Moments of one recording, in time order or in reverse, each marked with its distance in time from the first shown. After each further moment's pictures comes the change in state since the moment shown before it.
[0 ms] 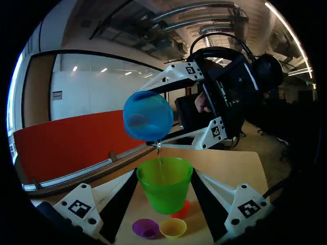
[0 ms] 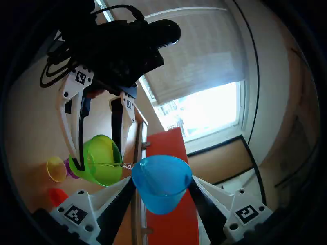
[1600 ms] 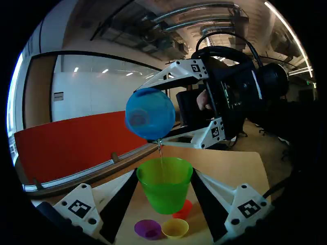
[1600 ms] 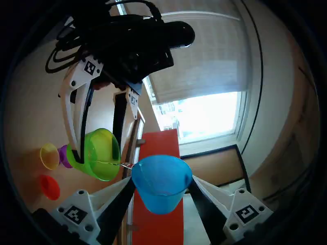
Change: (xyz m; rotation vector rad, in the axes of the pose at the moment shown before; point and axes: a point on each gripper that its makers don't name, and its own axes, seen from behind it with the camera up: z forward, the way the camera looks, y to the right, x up) left arm 0.001 -0.005 0.000 0.012 0.005 0.006; right arm 0.000 0.011 0.002 -0.034 -0.006 -0.129
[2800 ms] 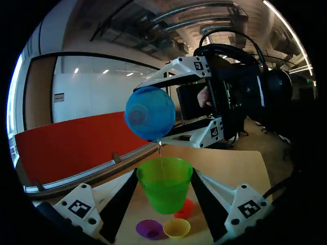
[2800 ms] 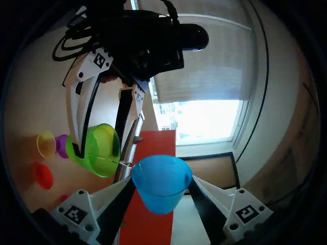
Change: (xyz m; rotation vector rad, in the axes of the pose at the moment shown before) left arm -0.001 -0.001 -0.001 0.010 -0.003 0.012; right arm 0.000 0.004 -0.005 -0.016 -0.007 -0.115
